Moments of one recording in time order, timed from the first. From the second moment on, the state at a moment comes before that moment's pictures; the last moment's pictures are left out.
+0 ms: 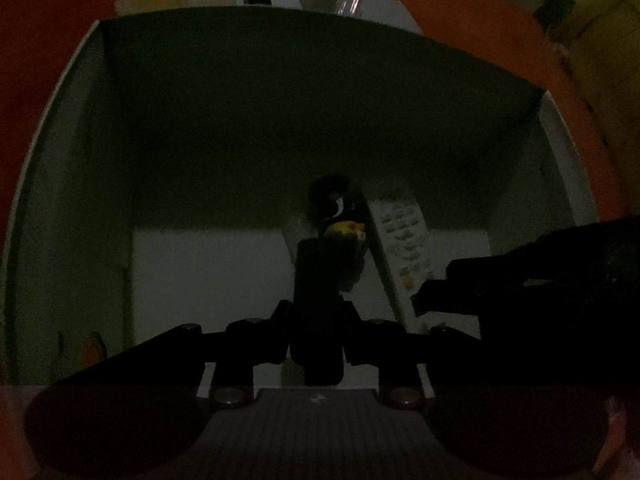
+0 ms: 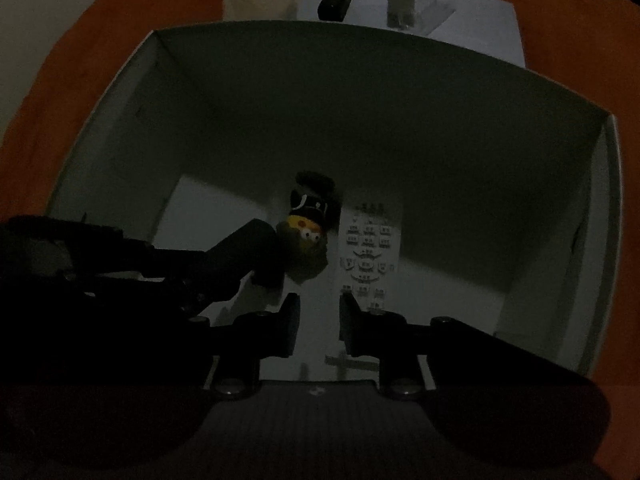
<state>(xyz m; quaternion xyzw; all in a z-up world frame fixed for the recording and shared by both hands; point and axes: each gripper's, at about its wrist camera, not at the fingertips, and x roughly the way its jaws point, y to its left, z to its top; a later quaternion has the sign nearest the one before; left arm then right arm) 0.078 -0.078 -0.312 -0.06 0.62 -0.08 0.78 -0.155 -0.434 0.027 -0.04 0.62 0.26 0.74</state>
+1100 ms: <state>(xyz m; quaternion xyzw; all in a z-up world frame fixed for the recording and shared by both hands) 0.101 -0.050 -0.259 -0.12 0.58 -0.06 0.80 -0.119 -0.479 0.101 0.08 0.57 0.21 0.79</state>
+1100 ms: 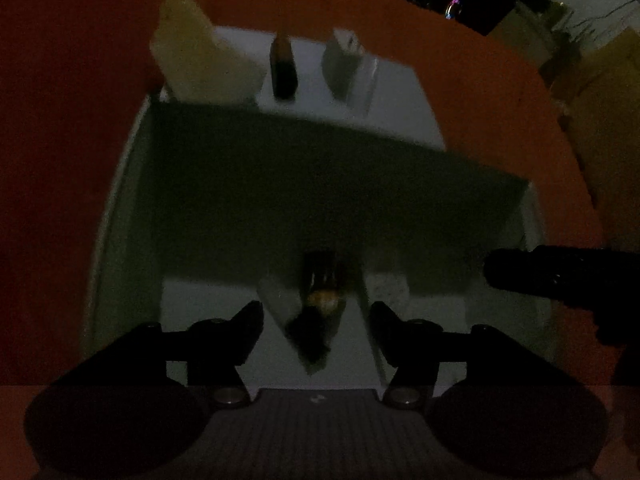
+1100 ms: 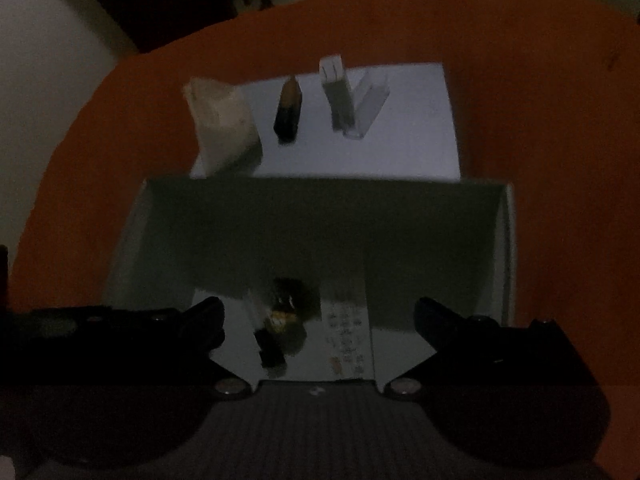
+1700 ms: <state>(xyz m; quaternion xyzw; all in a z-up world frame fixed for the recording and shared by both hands) 0.185 -0.026 -0.188 -0.11 0.50 -0.04 0.86 -0.031 -0.484 0.176 0.06 0.51 0.14 0.85</state>
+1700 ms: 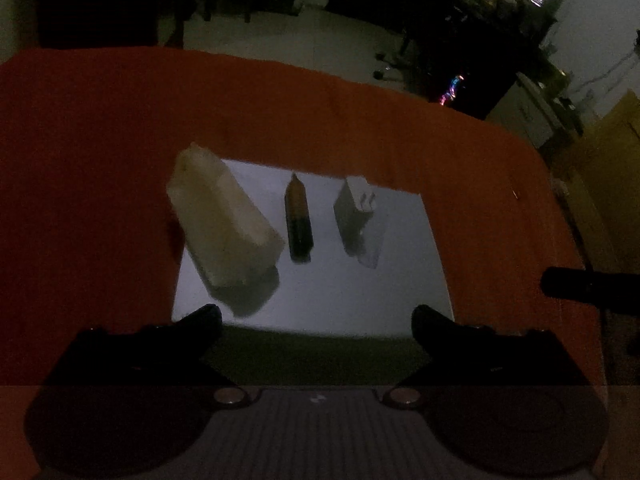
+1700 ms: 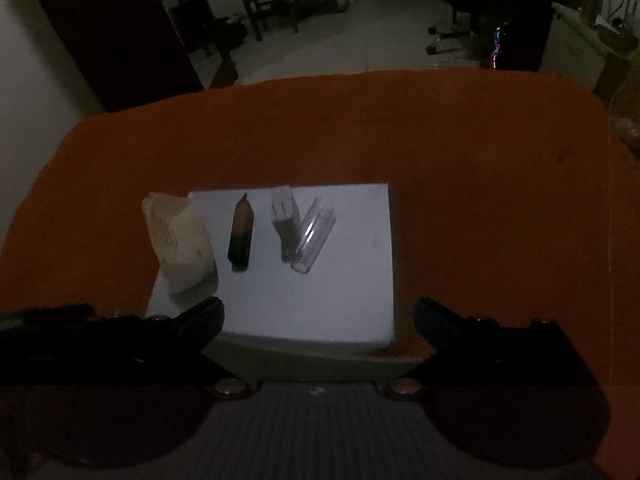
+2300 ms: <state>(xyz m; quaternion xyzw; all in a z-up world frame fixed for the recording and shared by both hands) 0.253 -0.023 -0.230 -0.10 0.53 0.02 0.84 0.052 -0.479 0.124 0.03 0.52 0.08 0.85</state>
